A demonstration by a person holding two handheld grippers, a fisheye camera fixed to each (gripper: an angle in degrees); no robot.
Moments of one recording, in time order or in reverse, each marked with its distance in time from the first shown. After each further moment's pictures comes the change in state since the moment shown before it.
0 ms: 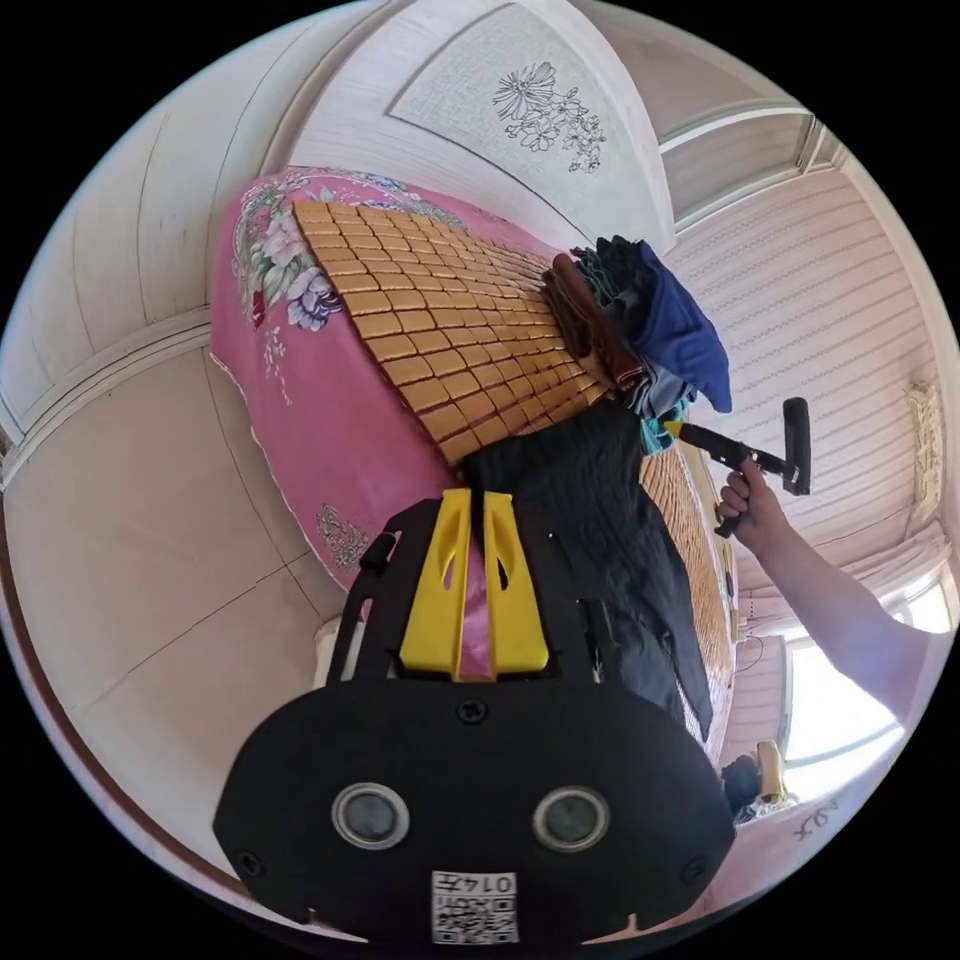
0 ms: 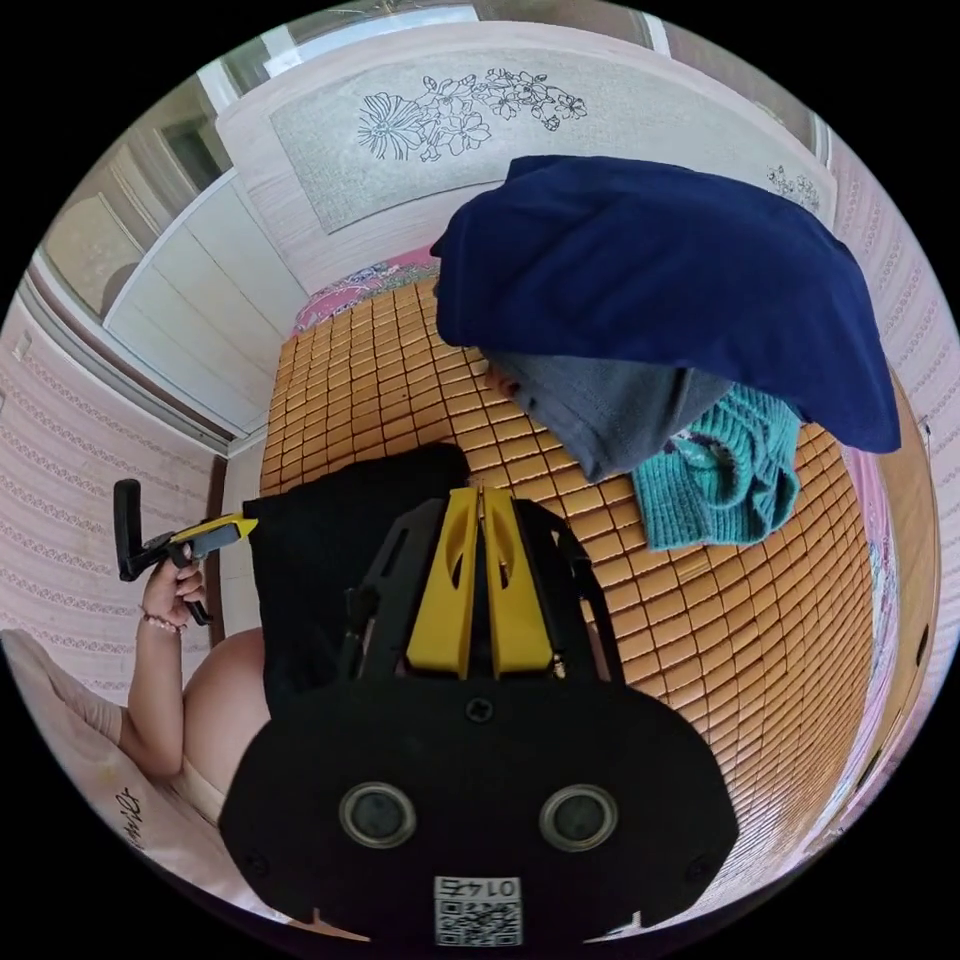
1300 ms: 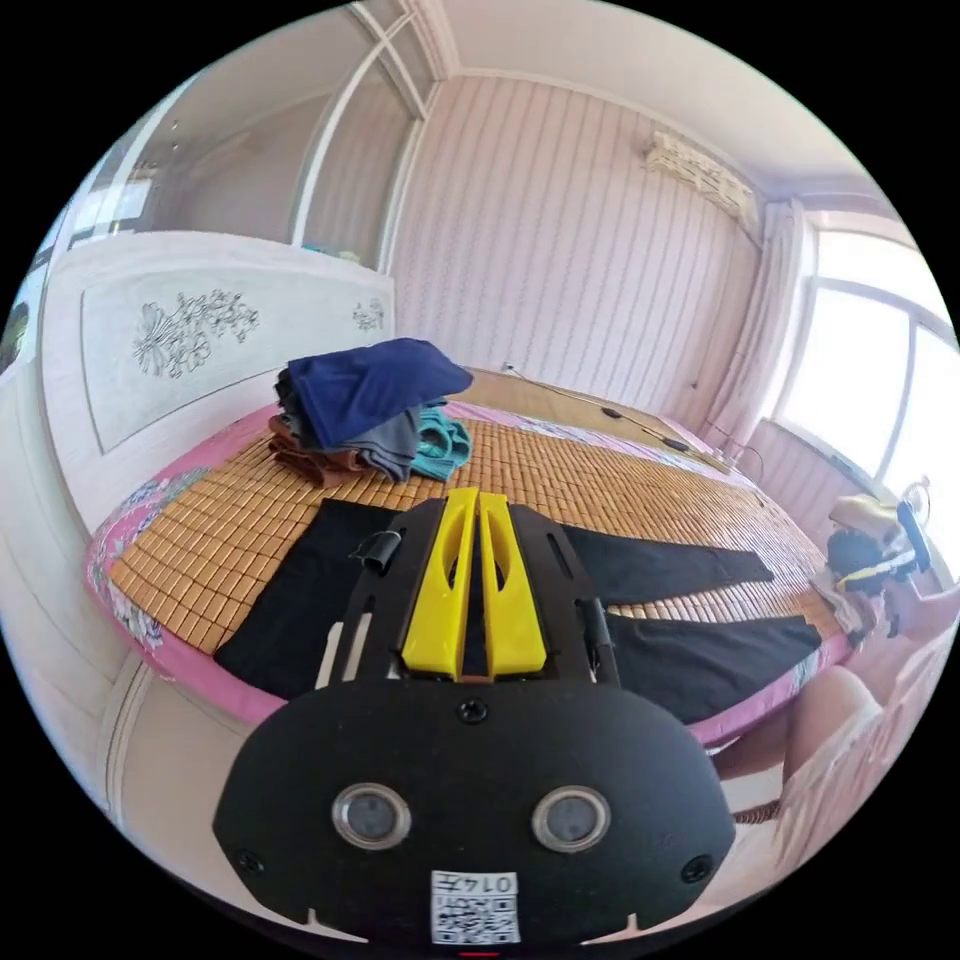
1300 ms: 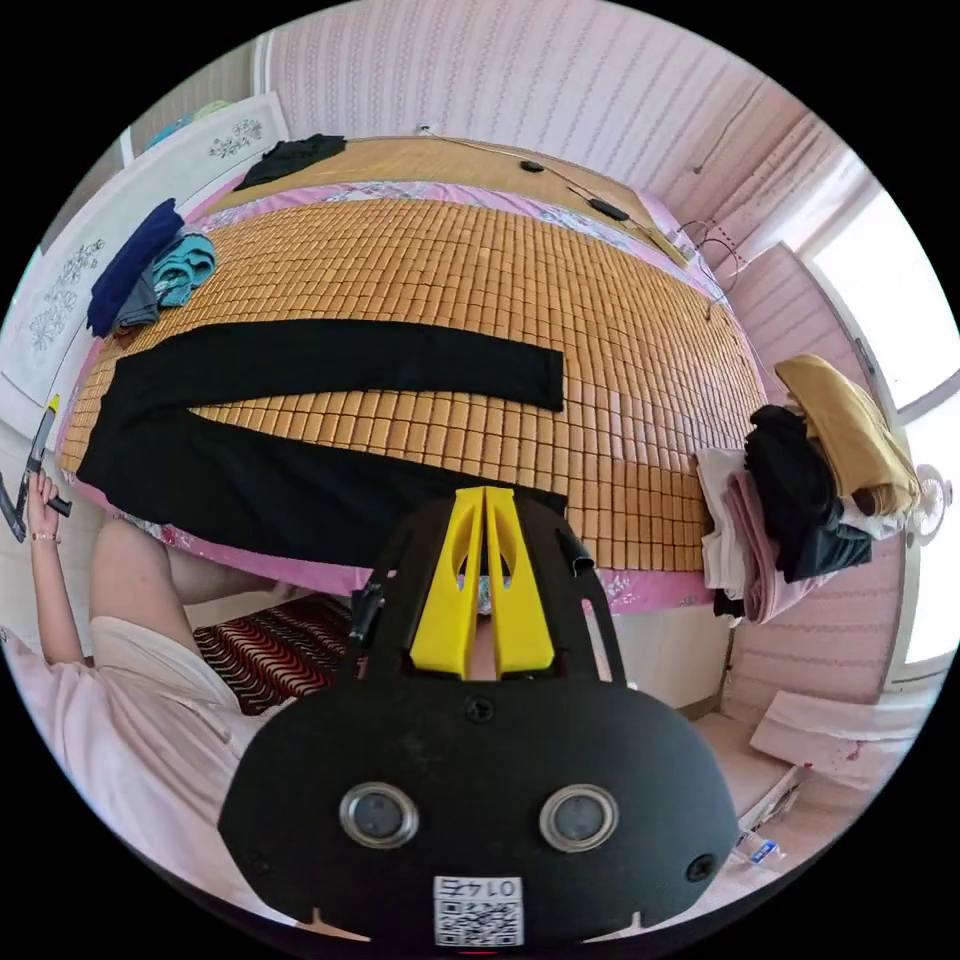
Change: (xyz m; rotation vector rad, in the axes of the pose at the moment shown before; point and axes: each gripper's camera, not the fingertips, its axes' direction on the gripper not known) left arm 0.424 0.307 -0.007 0.191 0.103 0.847; right arm -0.239 0.833 -0.032 0.001 0.616 1.097
